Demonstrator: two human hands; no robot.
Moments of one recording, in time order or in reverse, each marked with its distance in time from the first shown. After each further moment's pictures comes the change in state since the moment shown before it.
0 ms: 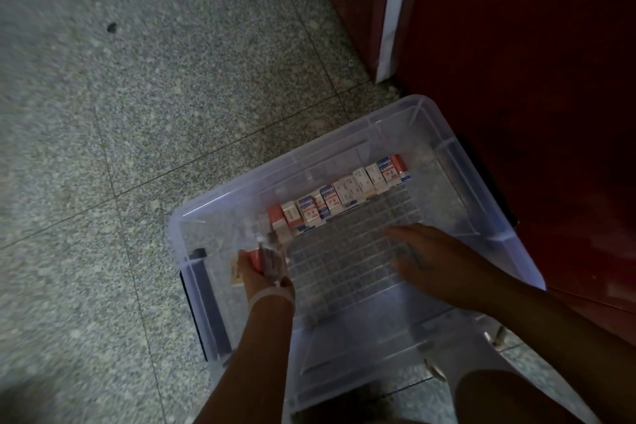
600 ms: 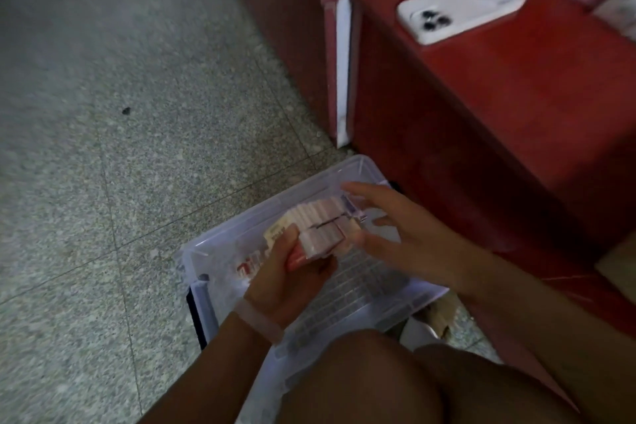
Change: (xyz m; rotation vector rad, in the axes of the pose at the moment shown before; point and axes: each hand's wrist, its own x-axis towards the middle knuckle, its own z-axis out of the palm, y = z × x) left_hand -0.220 0.036 0.019 0.420 -1.187 -0.093; right_hand -0.097 -0.132 -0.090 0.275 0.221 -0.249
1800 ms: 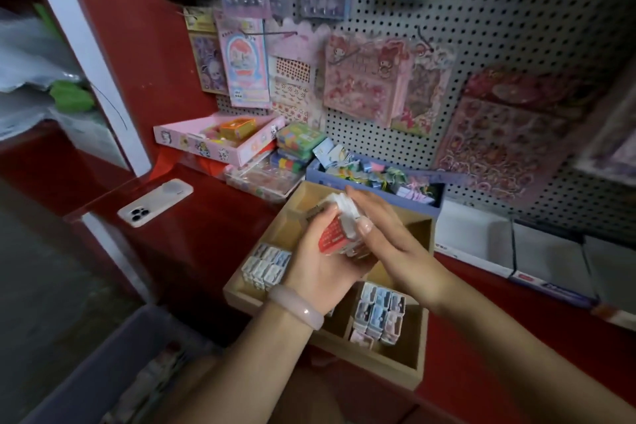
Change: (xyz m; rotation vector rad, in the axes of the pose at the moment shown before) left_hand -0.094 -0.170 0.388 0.205 -0.817 -0.292; right_hand -0.363 -0.092 -0.148 -0.030 0.882 0.021
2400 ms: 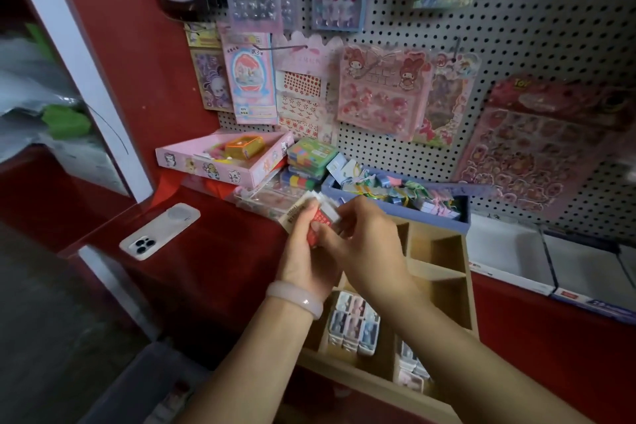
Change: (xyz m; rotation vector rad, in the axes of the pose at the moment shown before) left_hand 0.033 0.056 -0.052 -0.108 0.243 0.092; right_hand 0.081 -0.021 0.074 -0.340 0.467 0.045
